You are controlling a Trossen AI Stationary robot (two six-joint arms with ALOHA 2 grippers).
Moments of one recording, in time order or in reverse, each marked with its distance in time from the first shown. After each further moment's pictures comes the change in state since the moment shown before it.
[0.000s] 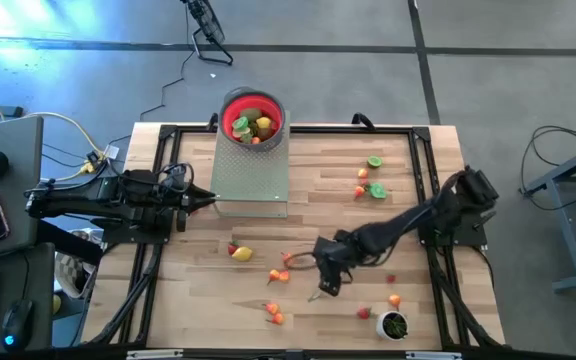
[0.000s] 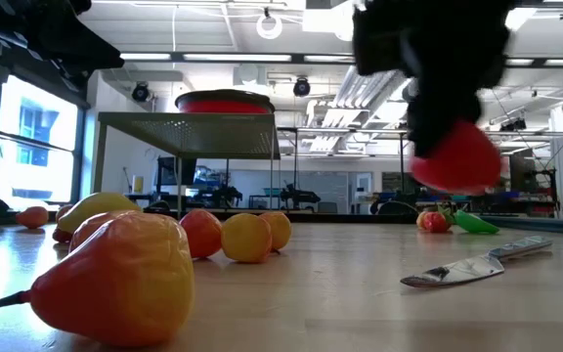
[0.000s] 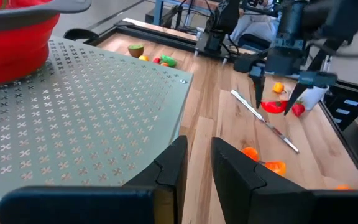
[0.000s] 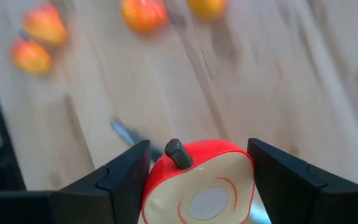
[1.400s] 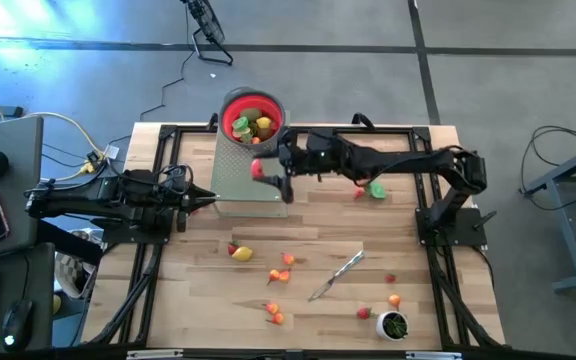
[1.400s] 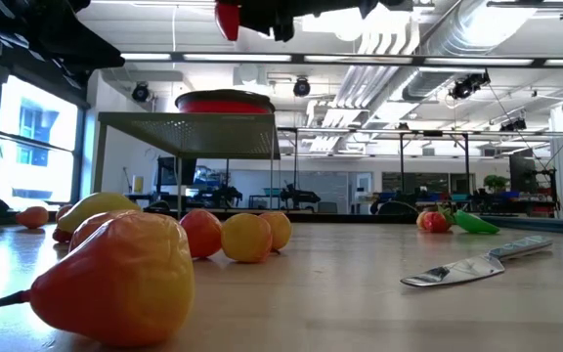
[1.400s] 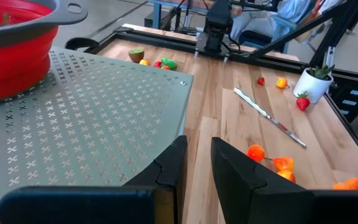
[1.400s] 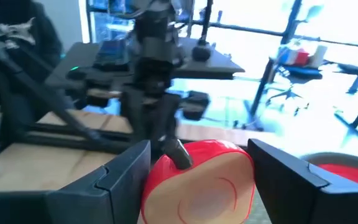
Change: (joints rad) left arm 0.000 0.000 0.000 0.005 -0.002 0.063; right arm -0.542 0.003 0.279 0.716 -0.184 -0.935
